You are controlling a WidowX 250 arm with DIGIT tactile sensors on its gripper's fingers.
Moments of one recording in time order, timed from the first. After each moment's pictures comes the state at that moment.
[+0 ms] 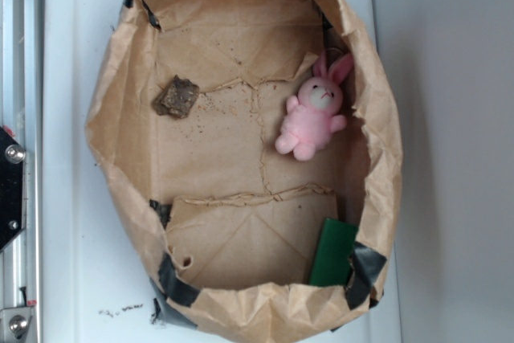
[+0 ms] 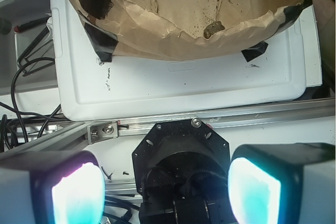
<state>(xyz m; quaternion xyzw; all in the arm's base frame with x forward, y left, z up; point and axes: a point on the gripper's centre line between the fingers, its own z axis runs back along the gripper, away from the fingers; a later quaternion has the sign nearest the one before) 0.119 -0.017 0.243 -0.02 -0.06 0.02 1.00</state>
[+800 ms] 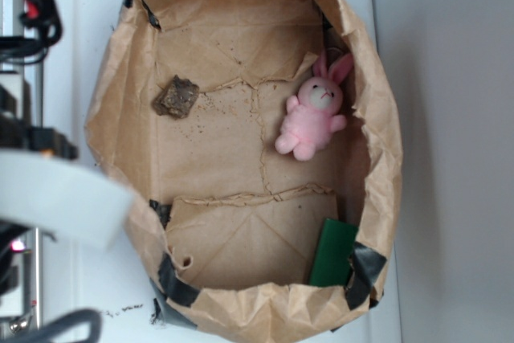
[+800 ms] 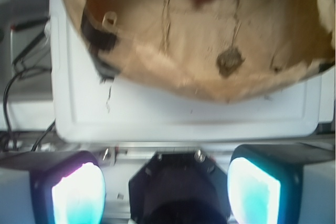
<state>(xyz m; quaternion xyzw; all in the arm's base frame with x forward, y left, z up) 0.176 -0.015 0.218 -0.01 -0.06 0.00 1.00</state>
